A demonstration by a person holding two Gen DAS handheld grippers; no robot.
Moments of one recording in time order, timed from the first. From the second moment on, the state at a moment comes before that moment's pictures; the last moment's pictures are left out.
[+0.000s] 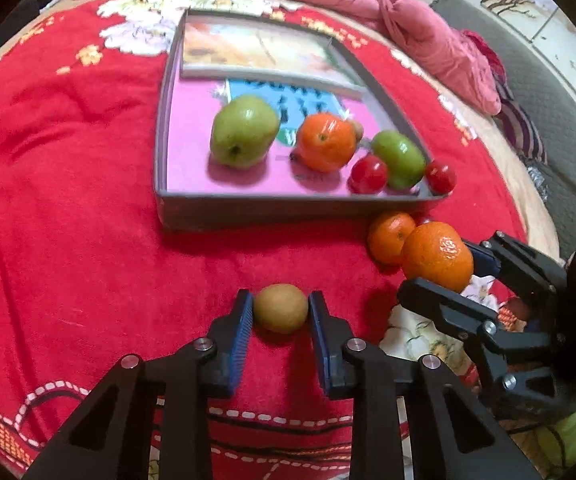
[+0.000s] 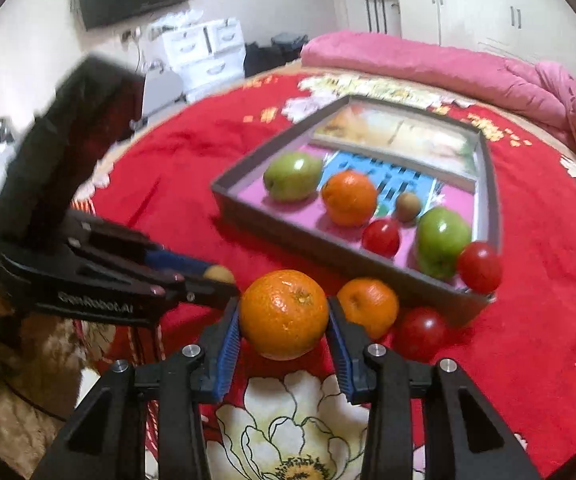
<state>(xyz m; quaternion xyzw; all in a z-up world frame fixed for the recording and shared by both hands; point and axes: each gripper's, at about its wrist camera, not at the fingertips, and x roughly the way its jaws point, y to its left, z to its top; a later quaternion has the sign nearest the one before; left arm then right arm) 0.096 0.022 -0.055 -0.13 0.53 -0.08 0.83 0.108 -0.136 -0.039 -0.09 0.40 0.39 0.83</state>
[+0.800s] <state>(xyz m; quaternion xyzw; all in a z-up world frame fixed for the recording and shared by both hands) 0.122 0.035 0.019 -0.13 0.44 -0.05 0.89 0.123 -0.162 -0.004 -0.05 0.34 0.35 0.87</state>
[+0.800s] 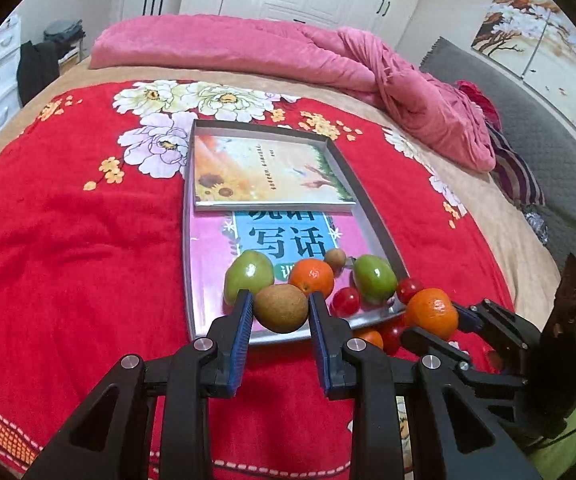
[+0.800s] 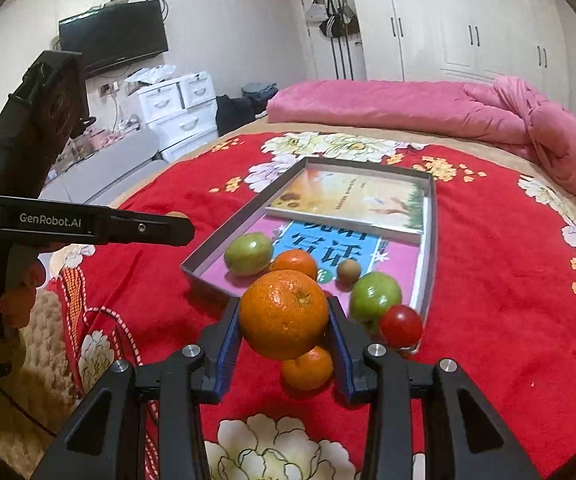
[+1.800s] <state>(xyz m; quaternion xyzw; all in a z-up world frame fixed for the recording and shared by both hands) 0.154 0.005 -0.027 -0.10 0.47 -0.06 0.87 0.150 -0.164 -0.006 -0.06 0.33 0.32 0.89</state>
